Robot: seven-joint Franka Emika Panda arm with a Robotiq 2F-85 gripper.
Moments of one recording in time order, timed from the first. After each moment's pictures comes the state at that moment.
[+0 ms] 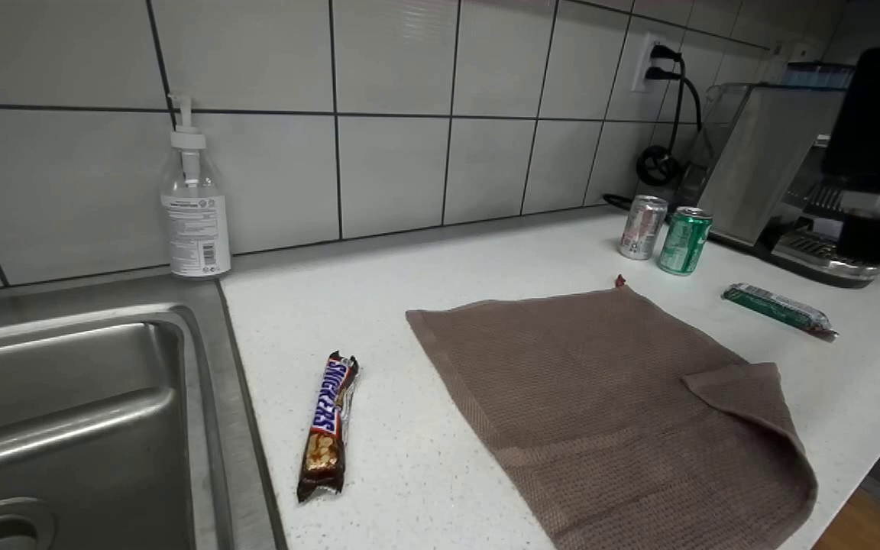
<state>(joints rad) 0.03 -0.45 0.12 -2.60 0.04 2.00 0.39</state>
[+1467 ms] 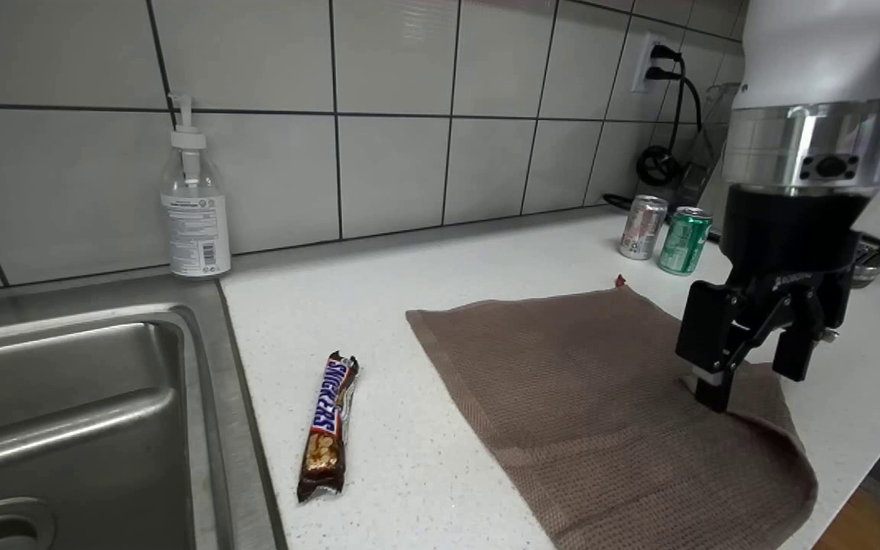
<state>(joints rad) 0.02 -0.03 0.10 -2.61 -0.05 2.39 0.33</state>
